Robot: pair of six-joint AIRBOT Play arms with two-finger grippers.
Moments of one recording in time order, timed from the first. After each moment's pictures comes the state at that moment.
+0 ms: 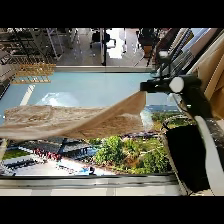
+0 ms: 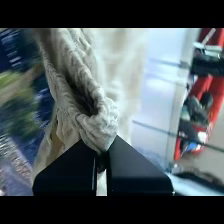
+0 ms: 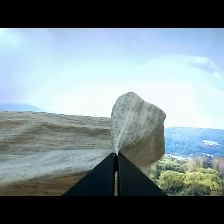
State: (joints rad) left arm 1.14 -1.58 1.24 0.44 -1.18 -1.26; right arm 0.16 -1.43 1.69 -1.47 1.00 1.56
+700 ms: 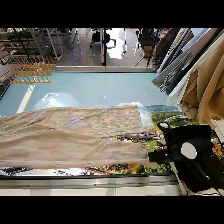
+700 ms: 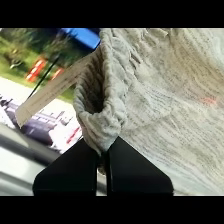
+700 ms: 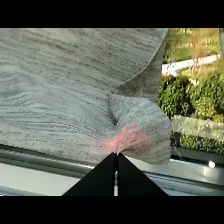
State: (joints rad) left arm 1.27 -1.70 1.46 1.12 -1.37 -0.95; right arm 0.25 -0.78 0.71 -1.40 1.34 1.70
